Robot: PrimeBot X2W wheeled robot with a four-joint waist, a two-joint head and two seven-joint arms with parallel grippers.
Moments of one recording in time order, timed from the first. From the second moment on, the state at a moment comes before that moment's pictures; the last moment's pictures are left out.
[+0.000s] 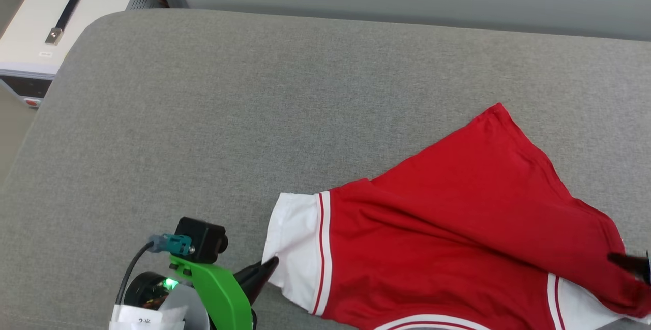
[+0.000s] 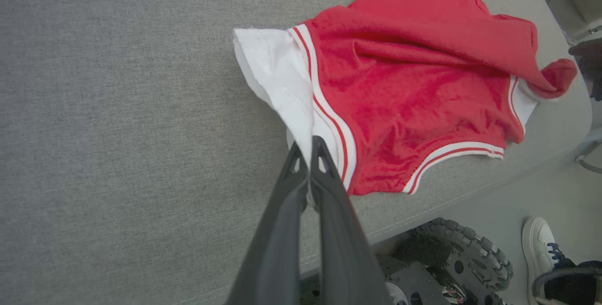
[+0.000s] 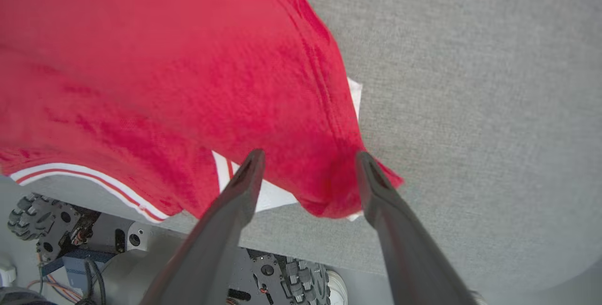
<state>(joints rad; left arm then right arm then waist) -0.08 0.63 -0.60 -0.32 -0.87 0.16 0.42 -0.05 -0.49 -0.18 -0.21 0.56 0.13 1.30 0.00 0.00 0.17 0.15</state>
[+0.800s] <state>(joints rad) -0.19 0.57 -0.64 -0.34 -0.84 0.12 0.40 -0.62 -0.47 0.02 0.06 0.42 0.13 1.38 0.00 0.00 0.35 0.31</state>
